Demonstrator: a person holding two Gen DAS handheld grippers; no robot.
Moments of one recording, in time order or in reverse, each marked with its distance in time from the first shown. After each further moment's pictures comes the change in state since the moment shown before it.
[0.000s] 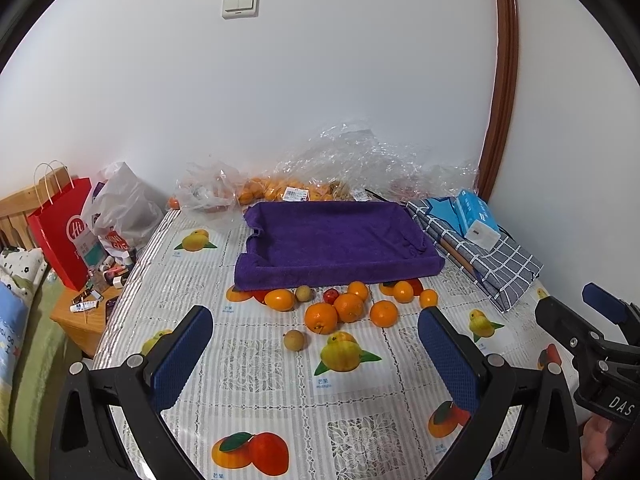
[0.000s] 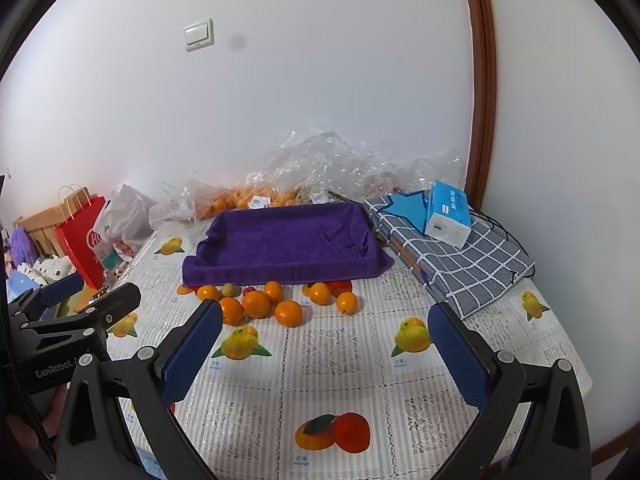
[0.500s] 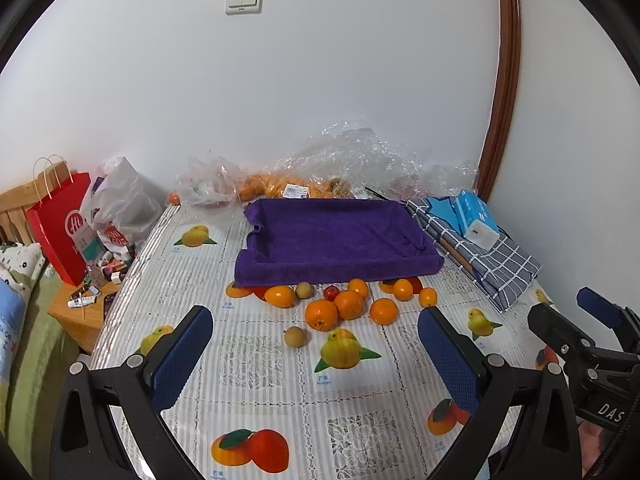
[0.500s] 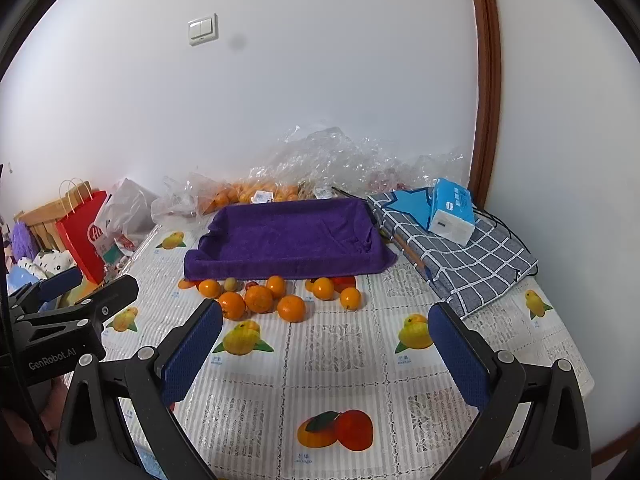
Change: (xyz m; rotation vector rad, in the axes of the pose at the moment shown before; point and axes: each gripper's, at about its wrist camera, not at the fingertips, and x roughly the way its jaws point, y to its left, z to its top) left arm 0.002 0.006 0.004 -0.016 0.013 -0.013; right arm 0.004 0.003 0.000 -0.012 0.010 0.004
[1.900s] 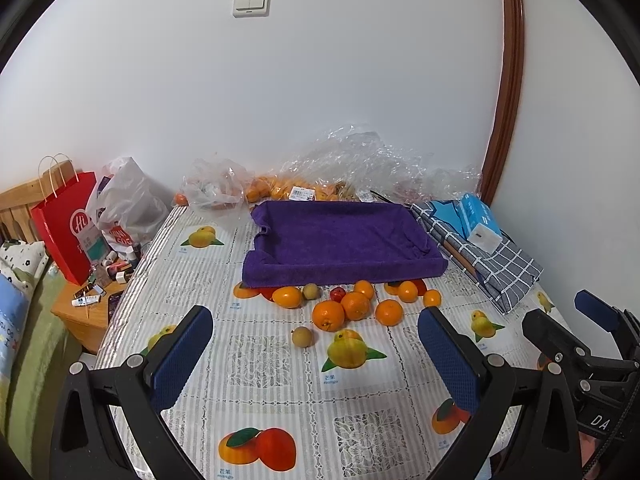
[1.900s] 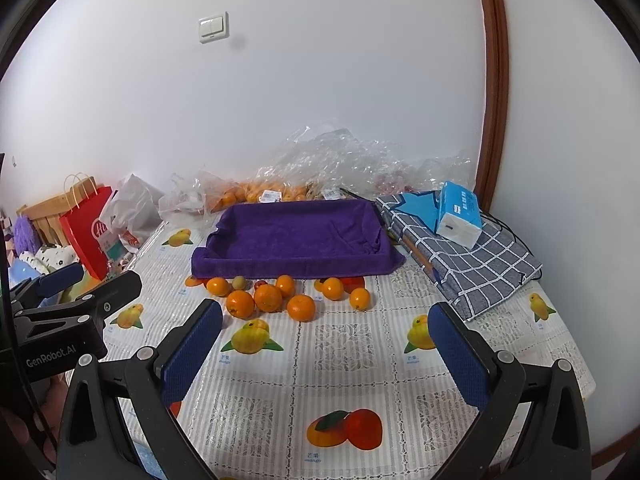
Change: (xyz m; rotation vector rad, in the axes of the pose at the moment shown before) left arm -0.005 0.005 -0.008 -0.002 -0.021 0.015; right arm -0.002 0.009 0.000 -0.020 -0.011 0.012
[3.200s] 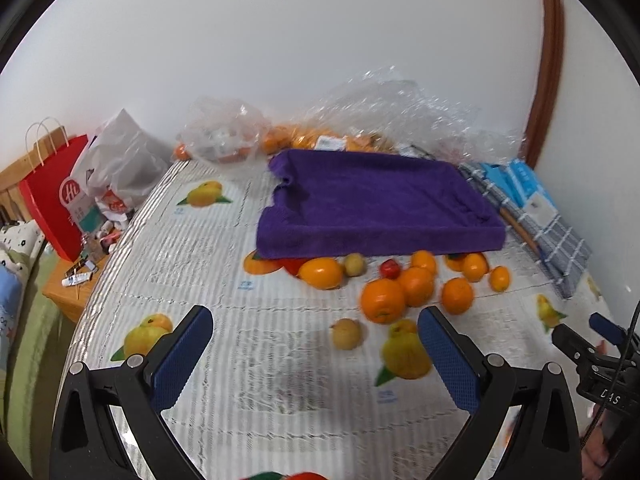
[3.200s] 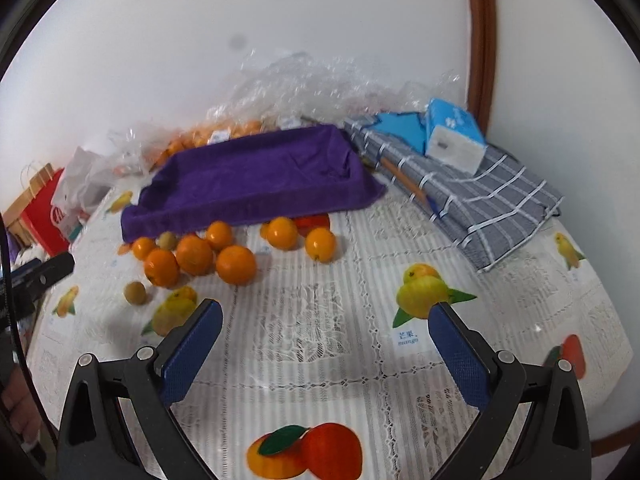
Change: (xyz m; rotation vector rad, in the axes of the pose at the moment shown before) left arm 0.114 0.035 -0.025 -0.022 0.132 0.058; right arm 0.131 -0.049 -0.048 0.059 0.196 -0.052
